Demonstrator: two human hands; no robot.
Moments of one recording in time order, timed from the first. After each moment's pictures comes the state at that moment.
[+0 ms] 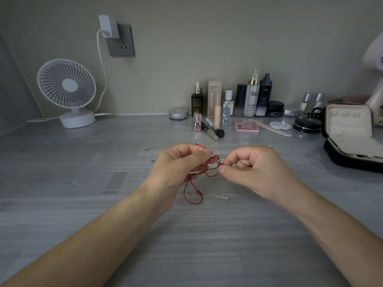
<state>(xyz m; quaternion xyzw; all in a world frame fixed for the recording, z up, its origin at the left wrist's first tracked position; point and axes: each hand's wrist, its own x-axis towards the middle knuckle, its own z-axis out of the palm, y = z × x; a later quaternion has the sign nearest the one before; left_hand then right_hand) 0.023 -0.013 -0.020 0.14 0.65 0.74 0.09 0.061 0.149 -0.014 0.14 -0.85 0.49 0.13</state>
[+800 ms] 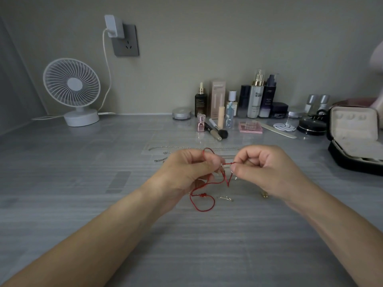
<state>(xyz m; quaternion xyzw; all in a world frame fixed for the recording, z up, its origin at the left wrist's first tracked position) 0.026 -0.015 -0.018 0.18 0.67 0.71 0.16 0.059 0.156 -0.013 0.11 -0.84 0.52 0.11</state>
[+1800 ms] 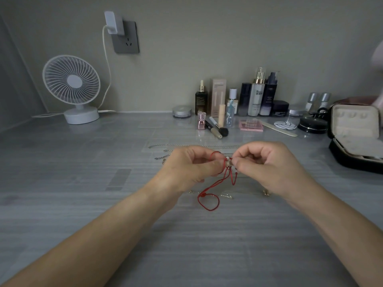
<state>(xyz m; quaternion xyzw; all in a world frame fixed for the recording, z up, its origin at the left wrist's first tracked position) 0.030 -0.011 -0.017 0.19 0.74 0.64 0.08 0.058 0.153 -0.013 0.13 -0.83 0.51 0.15</state>
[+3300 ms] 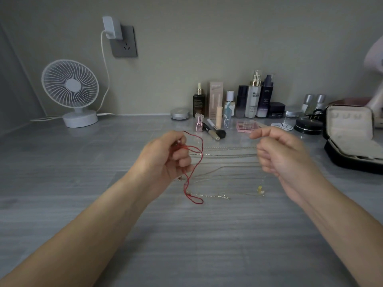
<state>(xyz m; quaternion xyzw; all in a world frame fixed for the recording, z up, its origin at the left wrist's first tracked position) 0.017 -0.030 0.003 0.08 0.60 0.79 0.13 0.056 0.167 -0.004 -0.02 -0.73 0.66 0.18</state>
